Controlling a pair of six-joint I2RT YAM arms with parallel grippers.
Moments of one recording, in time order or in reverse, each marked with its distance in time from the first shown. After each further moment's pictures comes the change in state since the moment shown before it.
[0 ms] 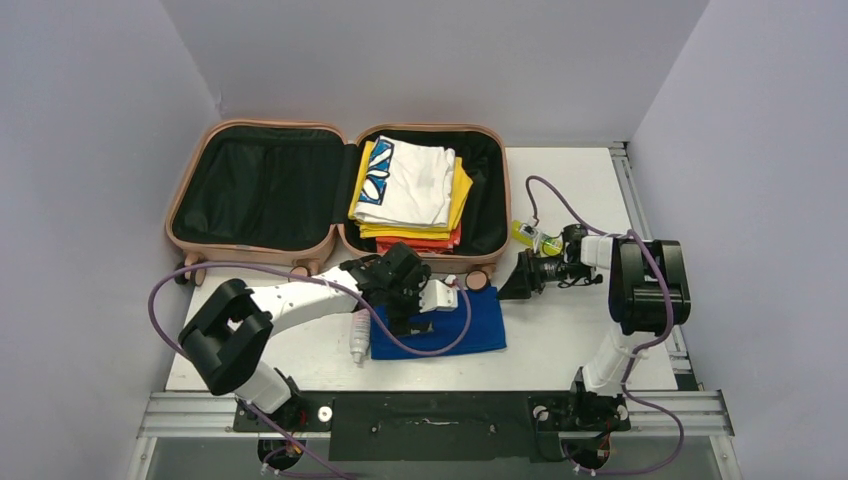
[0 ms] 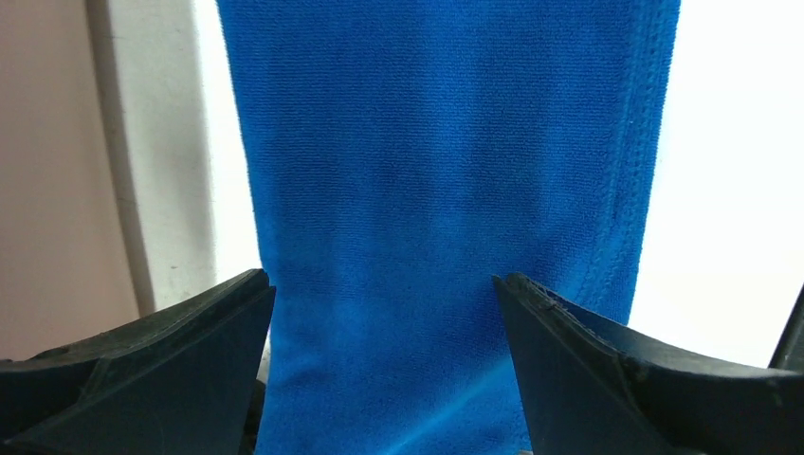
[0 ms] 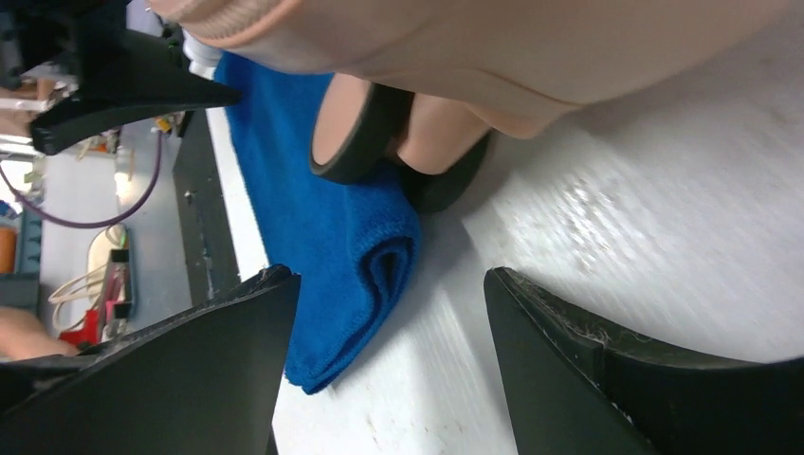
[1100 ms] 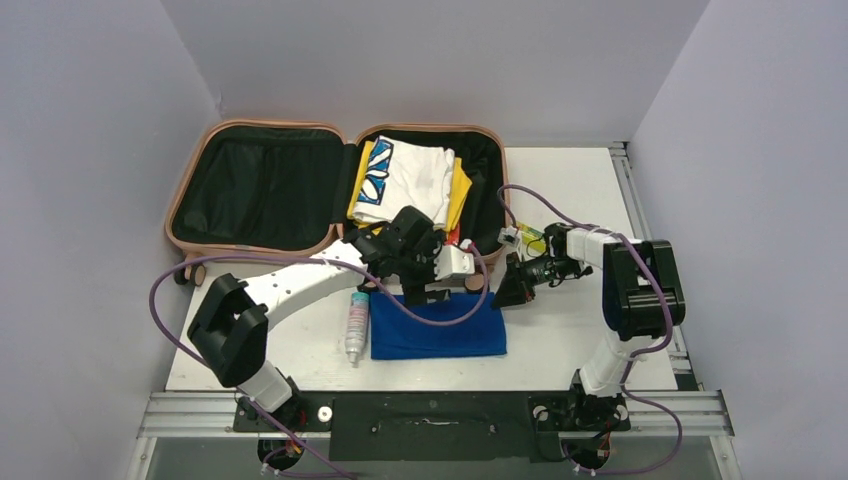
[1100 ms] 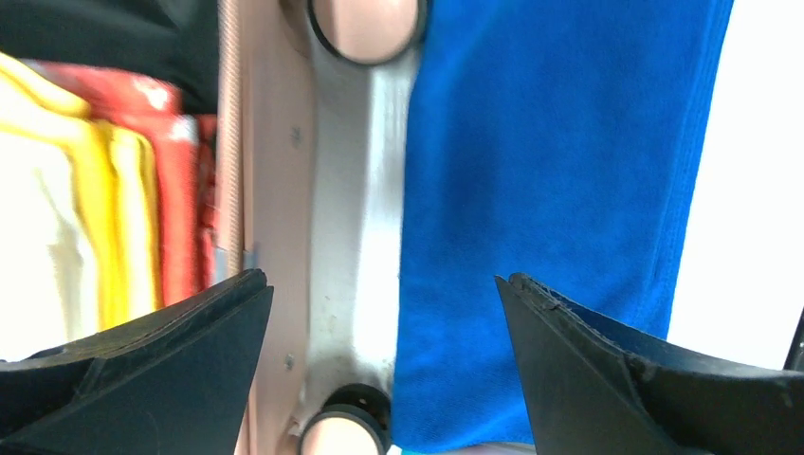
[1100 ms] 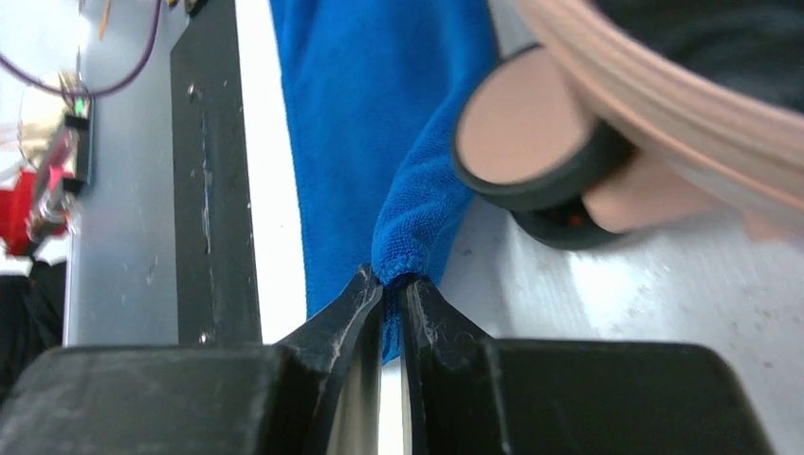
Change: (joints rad) left arm 0.022 0.066 0.275 -0.130 0.011 0.019; right arm 0.121 -0.015 0.063 -0.251 -0.001 -0.319
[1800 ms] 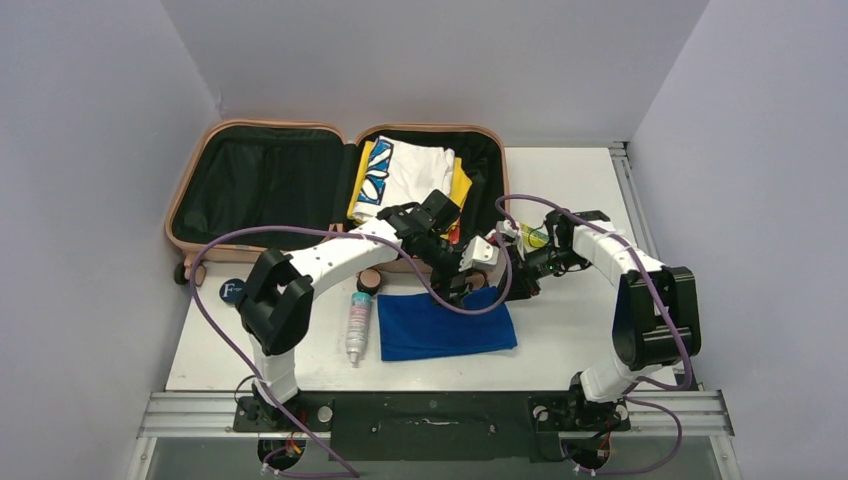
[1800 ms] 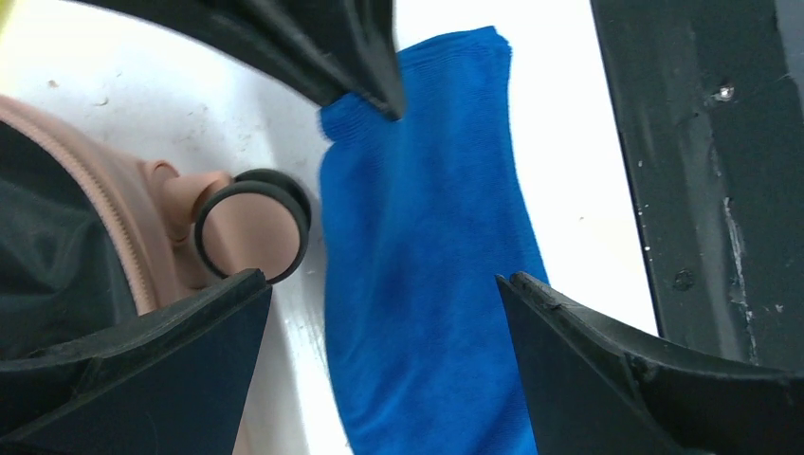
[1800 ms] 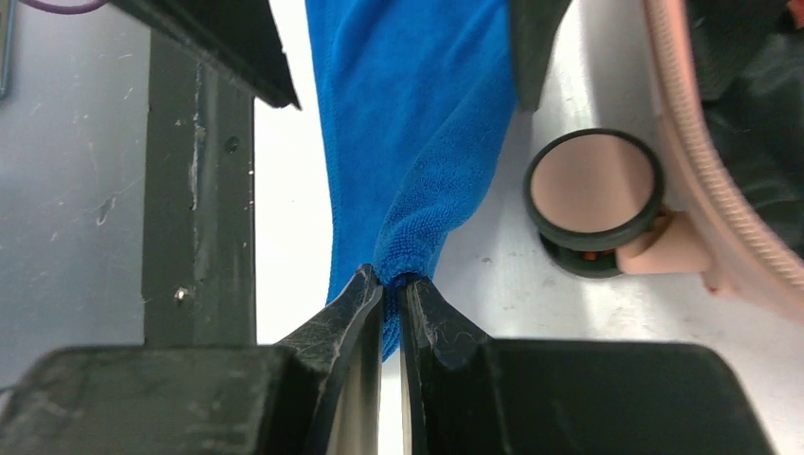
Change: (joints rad) left arm -0.001 0.260 0.328 -0.144 0.449 0.069; right arm 0.062 -0.193 0.094 -0.292 0.068 -0.298
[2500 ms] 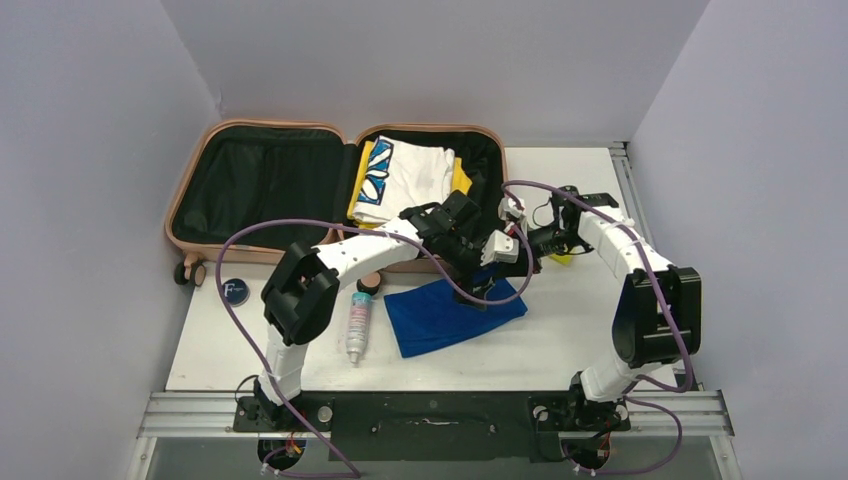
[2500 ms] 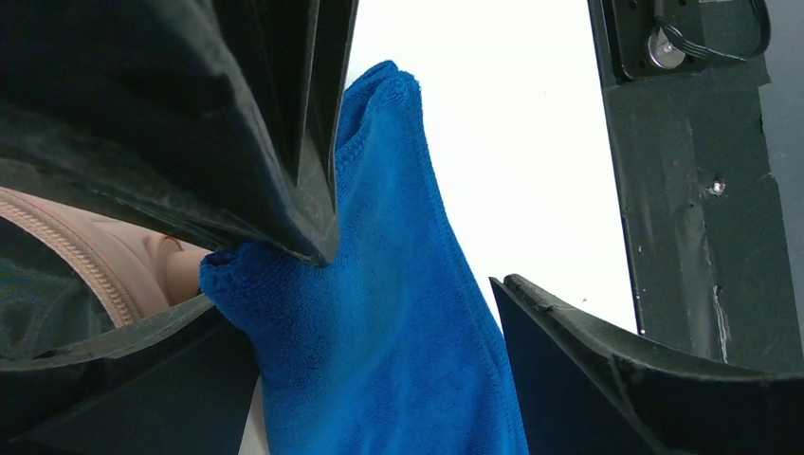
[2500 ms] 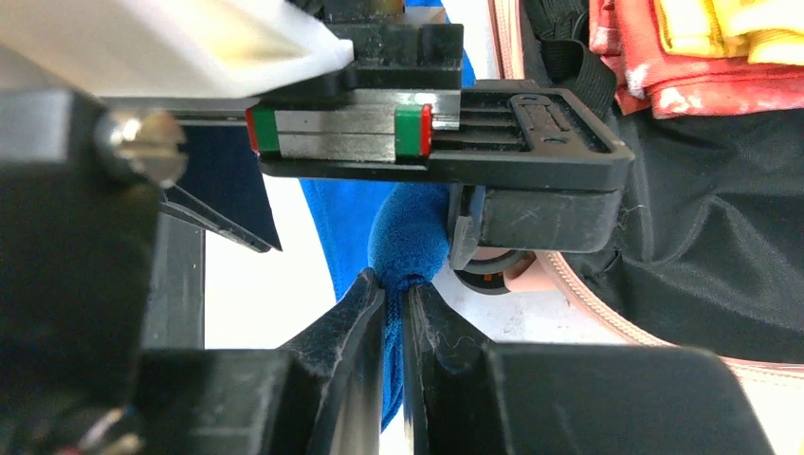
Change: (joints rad) left arm -0.043 0.145 0.109 0.093 0.044 -0.179; right arm -0.008 0.004 0.160 0.019 0.006 0.025
